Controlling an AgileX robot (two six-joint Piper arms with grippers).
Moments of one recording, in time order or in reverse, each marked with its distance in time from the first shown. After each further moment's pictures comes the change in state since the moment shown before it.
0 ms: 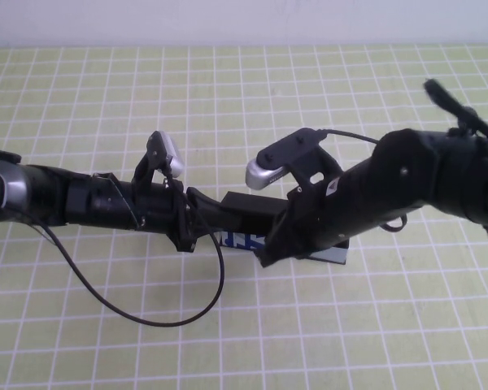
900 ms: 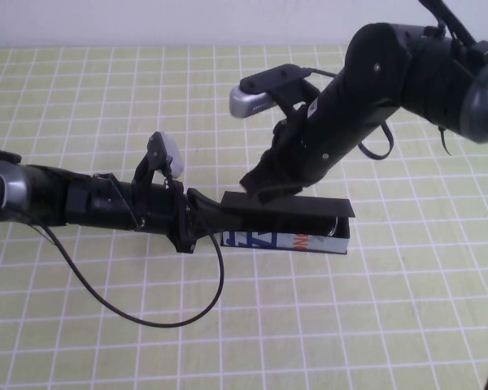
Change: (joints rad) right arm -0.071 0.185 -0.472 -0.110 0.402 0.155; left arm 0.000 0.000 0.000 0.004 0.006 0.000
